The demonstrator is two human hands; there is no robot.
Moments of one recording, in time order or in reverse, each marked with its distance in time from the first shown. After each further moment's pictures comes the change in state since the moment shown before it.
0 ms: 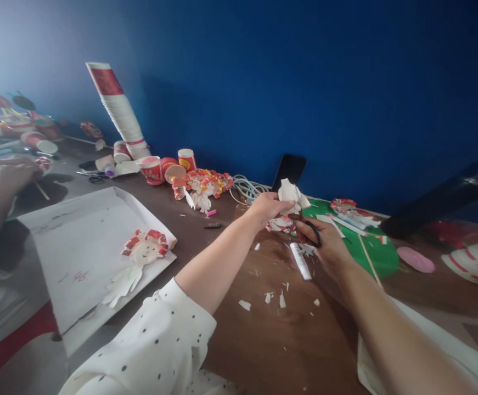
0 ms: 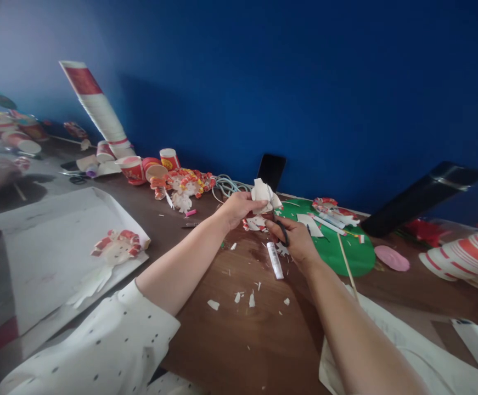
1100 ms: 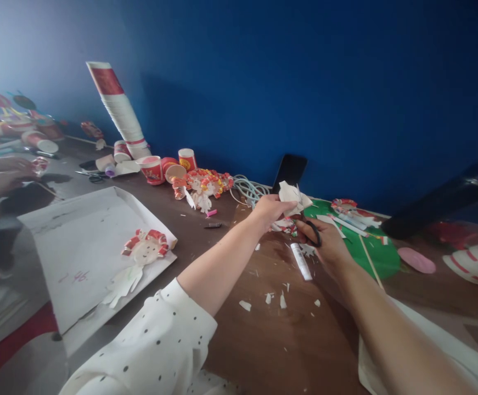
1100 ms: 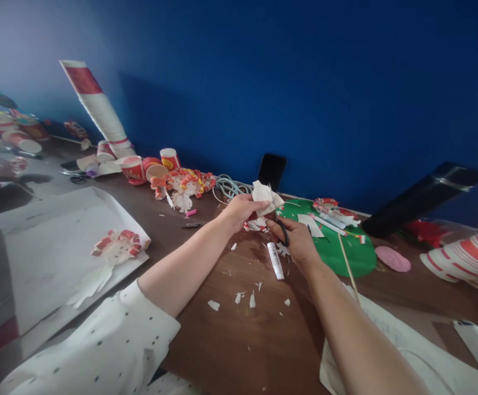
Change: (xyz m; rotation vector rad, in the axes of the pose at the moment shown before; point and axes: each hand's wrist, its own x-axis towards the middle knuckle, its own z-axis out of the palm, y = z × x) left_hand -0.004 -0.003 0.009 -0.005 0.054 -0.018; right_hand 0.001 0.005 0.000 0.014 0.021 0.012
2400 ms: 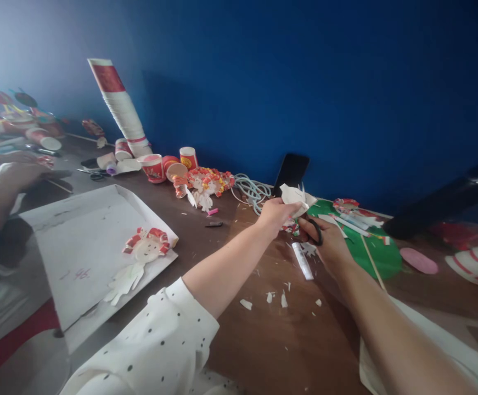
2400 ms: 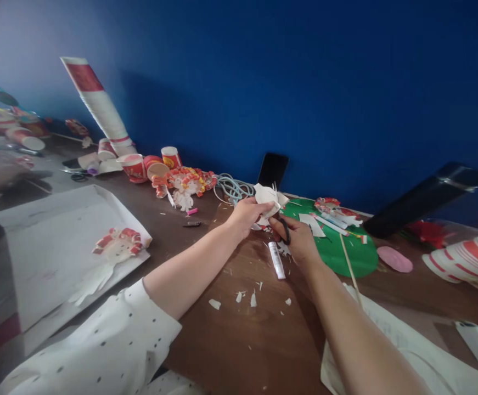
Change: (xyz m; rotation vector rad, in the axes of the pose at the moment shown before) left_hand -0.009 -0.009 0.017 -0.113 0.070 0.052; right_hand 0.000 -0.002 0.001 -0.022 0.045 -0.027
